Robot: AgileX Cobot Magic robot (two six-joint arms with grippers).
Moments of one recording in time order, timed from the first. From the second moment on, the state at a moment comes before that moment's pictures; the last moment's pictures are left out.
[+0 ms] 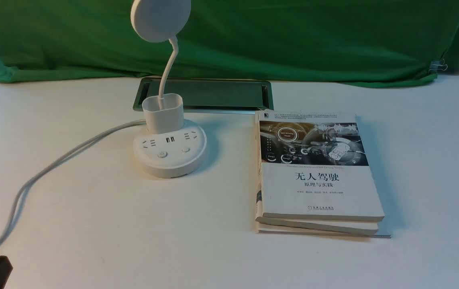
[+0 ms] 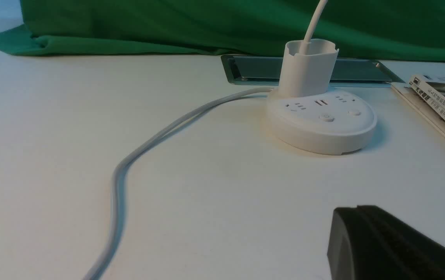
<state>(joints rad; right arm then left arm) 0.08 0.00 0.01 -0.04 0.26 0.11 -0.14 0.00 0.01 -0.16 0.25 0.08</state>
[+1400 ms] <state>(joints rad) 0.08 0.00 0.01 -0.04 0.26 0.11 -0.14 0.00 0.01 -0.15 -0.27 0.15</state>
